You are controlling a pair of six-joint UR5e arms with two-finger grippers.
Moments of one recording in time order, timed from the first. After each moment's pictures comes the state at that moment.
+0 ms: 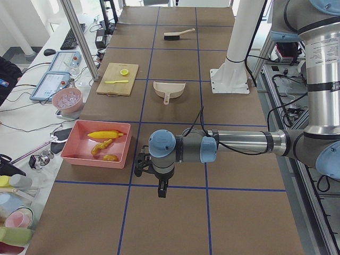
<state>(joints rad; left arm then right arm) -1.61 -1.39 -1.76 -1.54 -2.34 0.12 1.54 -1.84 1.82 -1.43 2.31 0.08</state>
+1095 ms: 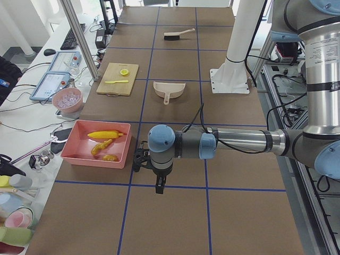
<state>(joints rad) -1.61 -1.40 -1.78 -1.54 -2.34 0.12 1.54 -1.84 1.82 -1.43 2.31 0.08</state>
